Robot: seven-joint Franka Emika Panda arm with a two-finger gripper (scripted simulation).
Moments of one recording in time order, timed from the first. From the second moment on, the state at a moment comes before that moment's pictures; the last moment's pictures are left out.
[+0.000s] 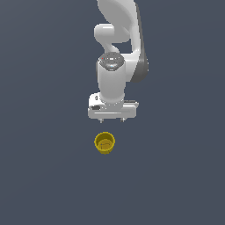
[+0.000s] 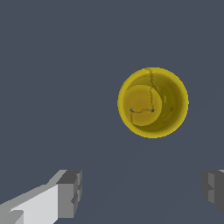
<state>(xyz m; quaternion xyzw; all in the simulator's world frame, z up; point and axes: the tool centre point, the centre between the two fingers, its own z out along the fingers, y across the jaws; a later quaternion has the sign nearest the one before) 0.001 -0.001 0.168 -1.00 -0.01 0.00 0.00</state>
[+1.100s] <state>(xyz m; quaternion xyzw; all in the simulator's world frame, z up) 0.017 0.000 0.153 -0.99 -0.11 0.01 0.03</state>
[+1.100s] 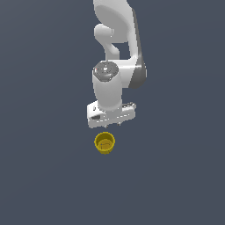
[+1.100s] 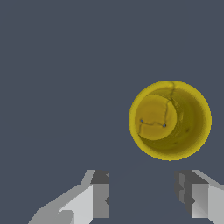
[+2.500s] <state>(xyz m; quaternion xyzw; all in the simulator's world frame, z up) 0.060 -0.004 0.115 -0.91 -0.38 -0.04 0.14</state>
